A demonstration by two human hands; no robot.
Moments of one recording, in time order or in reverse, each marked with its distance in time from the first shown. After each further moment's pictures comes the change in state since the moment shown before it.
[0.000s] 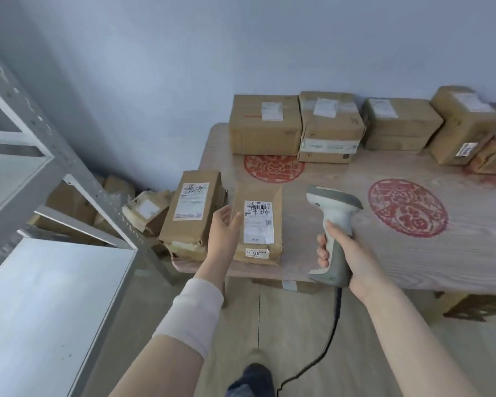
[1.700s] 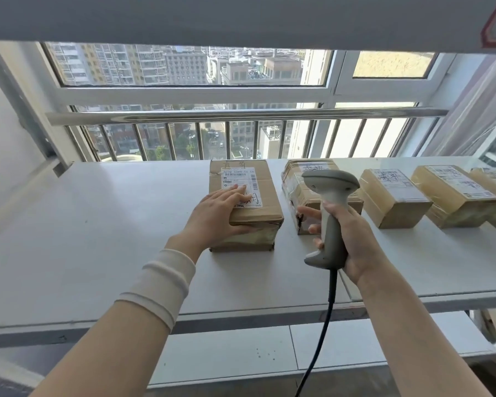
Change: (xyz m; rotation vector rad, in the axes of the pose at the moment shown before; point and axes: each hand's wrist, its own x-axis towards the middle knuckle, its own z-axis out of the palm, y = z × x) left_hand -0.538 -0.175 -0.740 0.960 0.879 -0.135; right_hand -0.496 0.302 0.587 -0.441 -1.303 0.192
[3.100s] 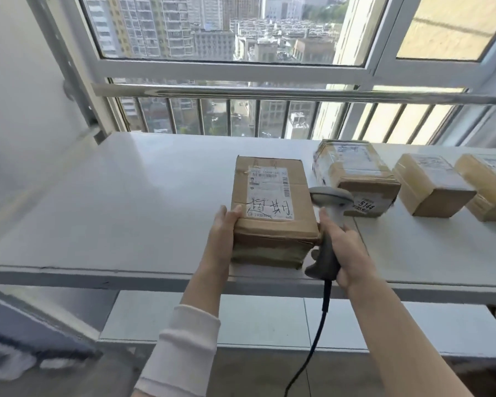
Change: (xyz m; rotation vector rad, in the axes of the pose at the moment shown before) left_hand -0.098 0.031 0.019 -1.365 0.237 -0.730; right_hand -0.022 0.059 0.028 -0.074 0.119 0.191
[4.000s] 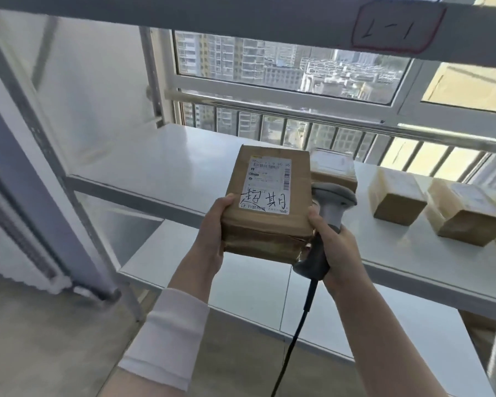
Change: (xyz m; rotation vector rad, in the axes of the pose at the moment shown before) left_hand -0.177 -0.006 0.088 -0.219 0.168 0.147; right_hand -0.109 -0.020 -0.121 -0.032 -0.302 -0.104
